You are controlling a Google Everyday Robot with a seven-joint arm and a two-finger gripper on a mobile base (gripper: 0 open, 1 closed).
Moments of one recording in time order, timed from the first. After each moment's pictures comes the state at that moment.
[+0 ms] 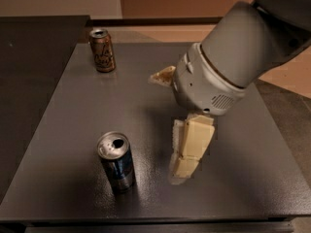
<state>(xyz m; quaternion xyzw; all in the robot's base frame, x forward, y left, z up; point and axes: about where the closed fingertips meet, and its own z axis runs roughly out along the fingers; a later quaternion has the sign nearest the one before) 0.369 -0.014 0.941 -0.74 0.61 0.16 0.23</state>
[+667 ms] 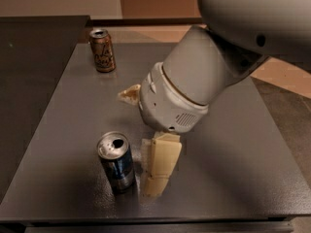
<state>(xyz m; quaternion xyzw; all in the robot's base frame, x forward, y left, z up) 0.345 0.039 0.922 -0.76 0.57 0.21 0.22</state>
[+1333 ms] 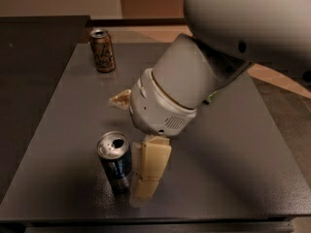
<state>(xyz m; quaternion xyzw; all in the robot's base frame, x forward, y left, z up) 0.341 0.057 0.913 -0.77 0.56 0.23 0.22</state>
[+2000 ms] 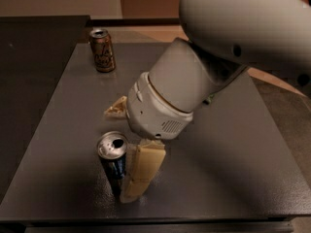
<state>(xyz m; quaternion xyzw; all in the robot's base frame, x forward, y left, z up) 0.335 0.063 0.909 -0.77 0.55 0.24 0.21</state>
